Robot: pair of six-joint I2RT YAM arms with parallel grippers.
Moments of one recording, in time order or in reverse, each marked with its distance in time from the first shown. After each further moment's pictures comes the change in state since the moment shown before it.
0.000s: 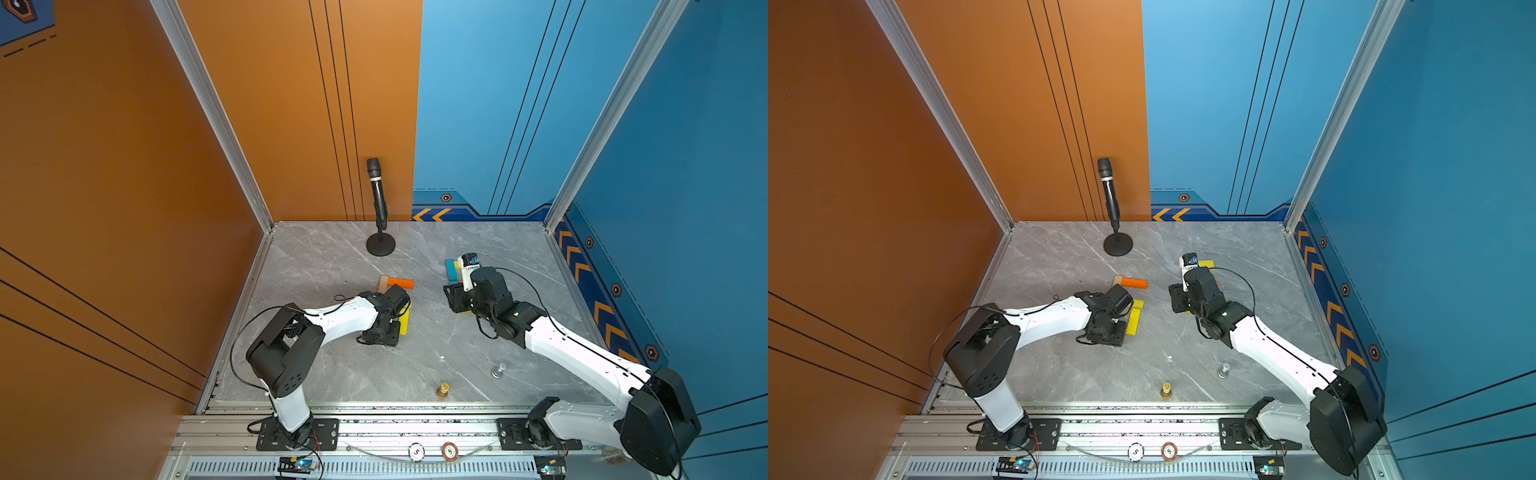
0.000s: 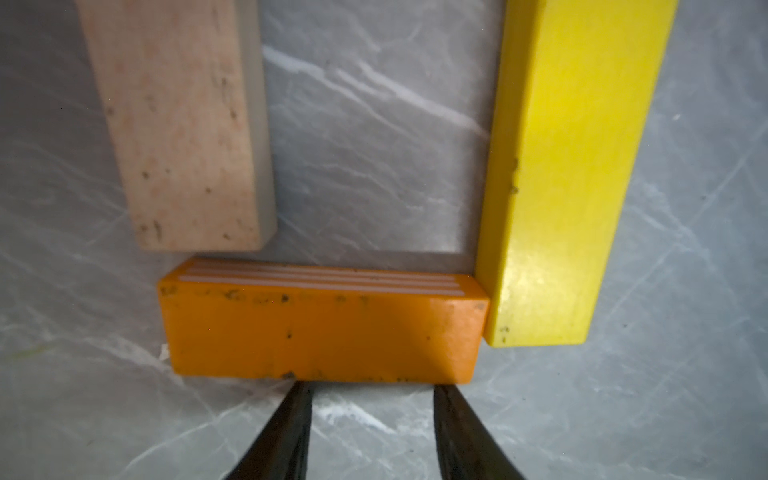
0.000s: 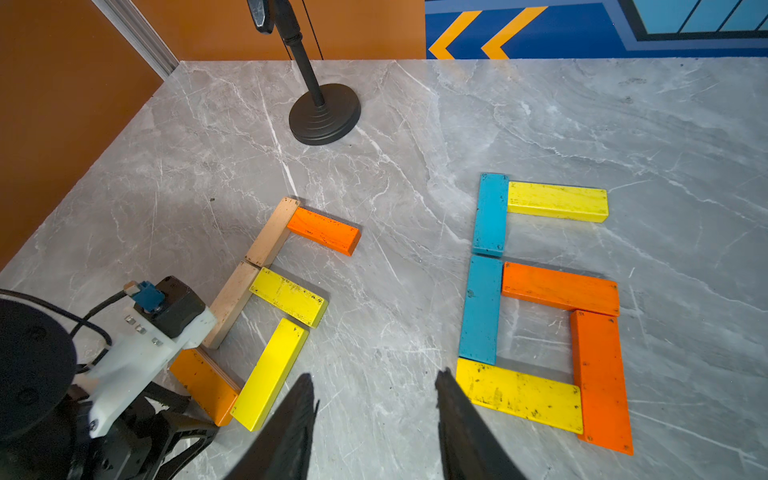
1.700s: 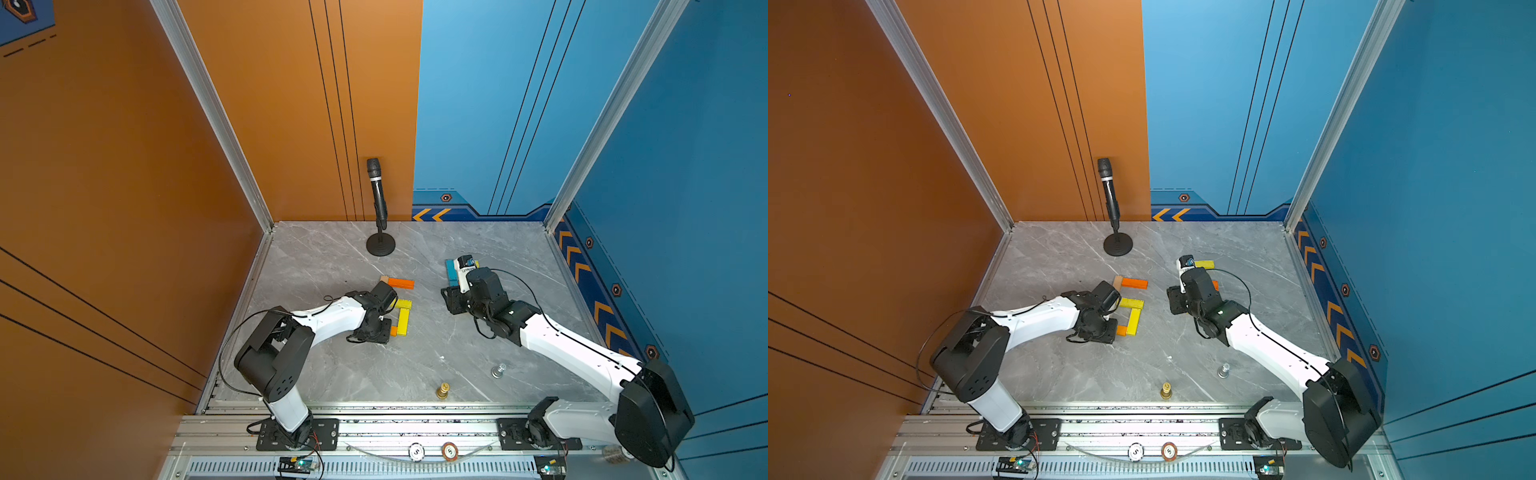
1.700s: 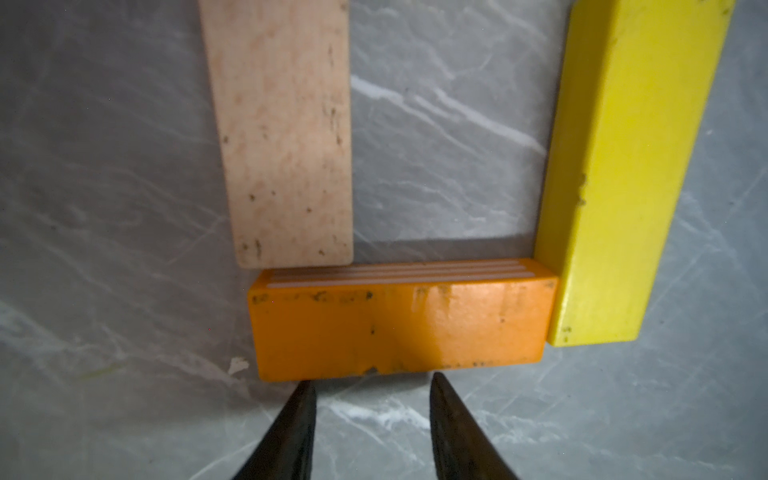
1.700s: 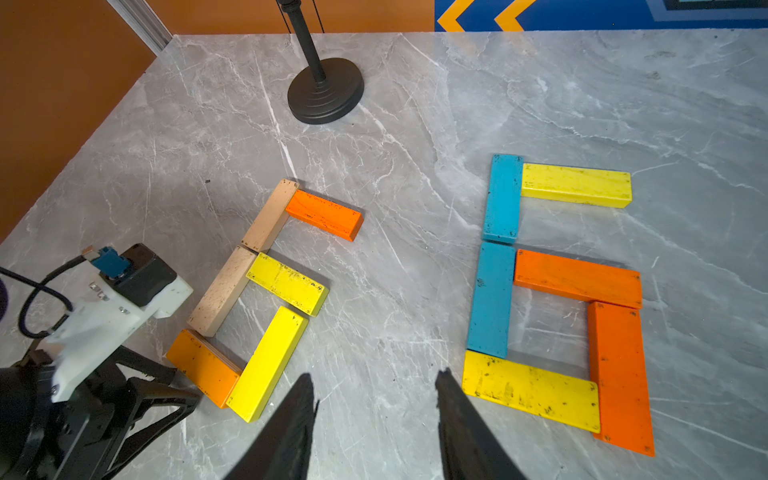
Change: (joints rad) left arm 0.094 -0.058 -0.074 0.052 0.039 0.094; right arm 0.002 0.042 0.000 0.001 -0.023 0.000
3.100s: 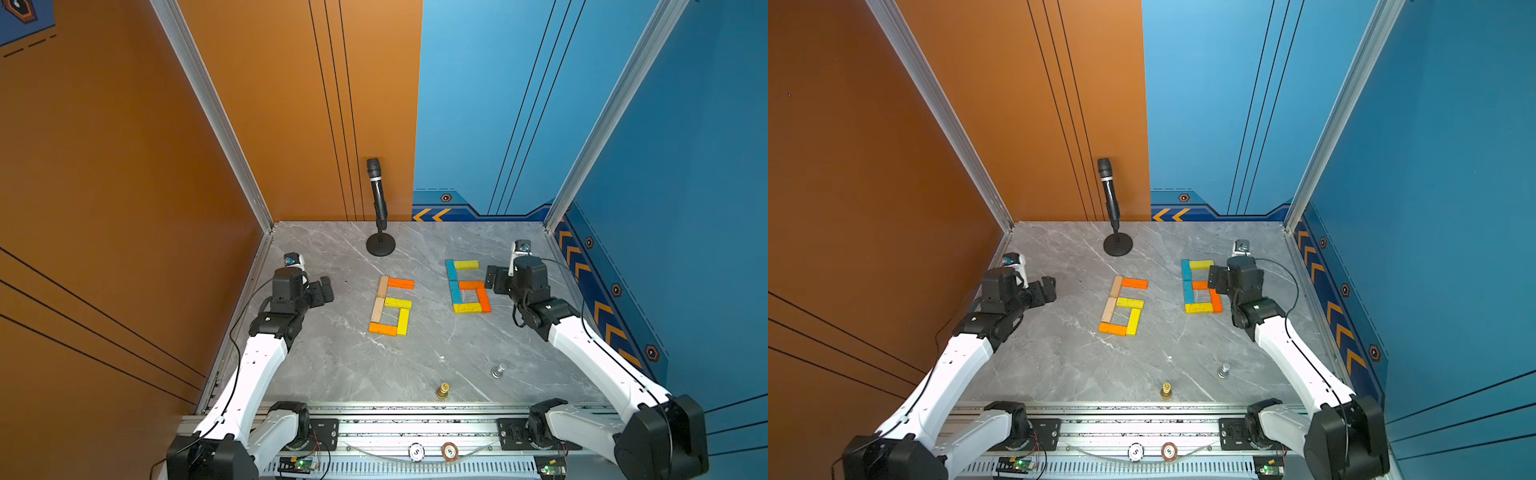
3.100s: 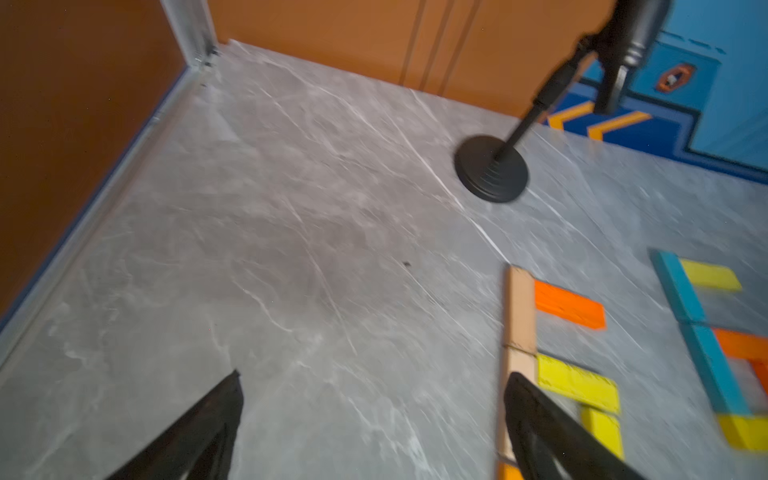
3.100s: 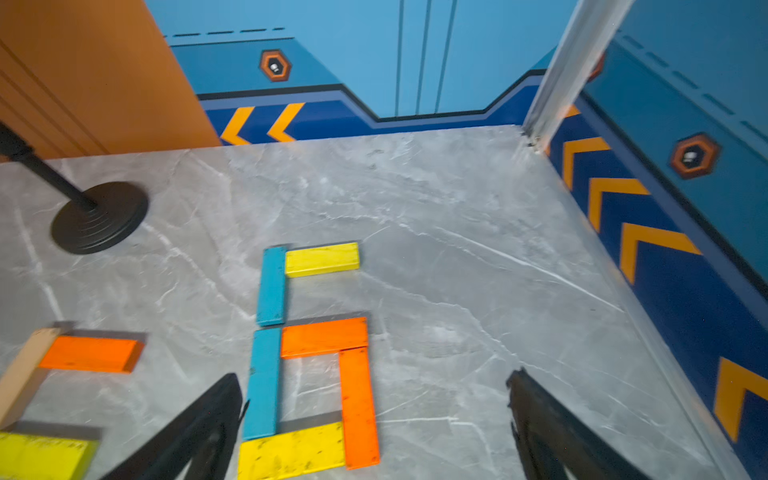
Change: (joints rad) left arm 0.619 -0.670 -0.274 0.384 -0.074 0.214; right arm -0.351 -0.169 -0.080 0.047 0.231 -0.147
